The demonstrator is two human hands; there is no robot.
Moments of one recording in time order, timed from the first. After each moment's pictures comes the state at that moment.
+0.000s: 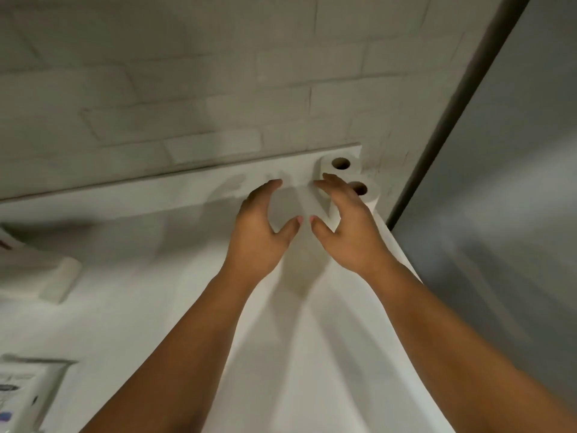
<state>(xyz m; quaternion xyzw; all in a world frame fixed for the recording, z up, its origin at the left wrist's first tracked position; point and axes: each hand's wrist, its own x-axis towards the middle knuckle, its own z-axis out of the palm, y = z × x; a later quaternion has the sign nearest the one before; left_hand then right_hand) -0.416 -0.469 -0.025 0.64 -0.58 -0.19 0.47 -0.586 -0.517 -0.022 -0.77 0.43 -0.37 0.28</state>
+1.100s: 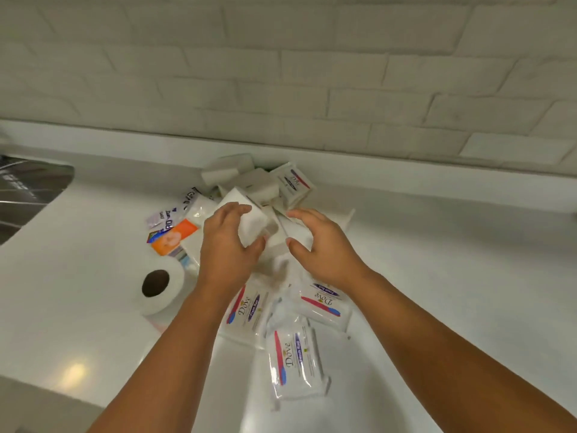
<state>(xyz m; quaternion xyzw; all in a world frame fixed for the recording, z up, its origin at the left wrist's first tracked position) 0.023 -0.123 -0.032 0.84 -0.39 0.00 0.38 -0.116 -0.257 -0.035 -0.88 0.22 -0.20 0.37</state>
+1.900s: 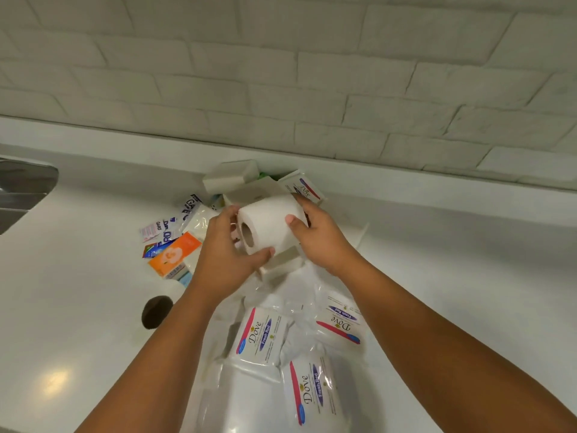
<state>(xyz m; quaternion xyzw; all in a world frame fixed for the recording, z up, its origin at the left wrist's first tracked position) 0.092 -0.133 -0.053 0.79 -0.37 -0.15 0.47 -0.032 -0.278 -0.039 -0.75 0.30 -0.19 0.56</state>
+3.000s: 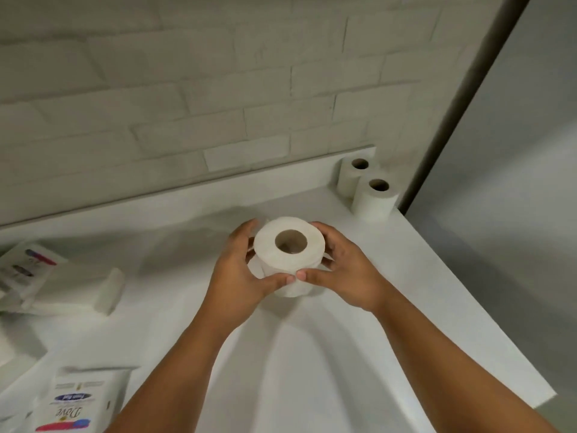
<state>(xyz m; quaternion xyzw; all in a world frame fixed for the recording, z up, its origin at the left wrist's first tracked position) -0.296 -0.363 -0.026 0.61 -0.56 -0.34 0.44 -0.500 -0.418 -0.024 -0.66 0.38 -0.34 0.55</state>
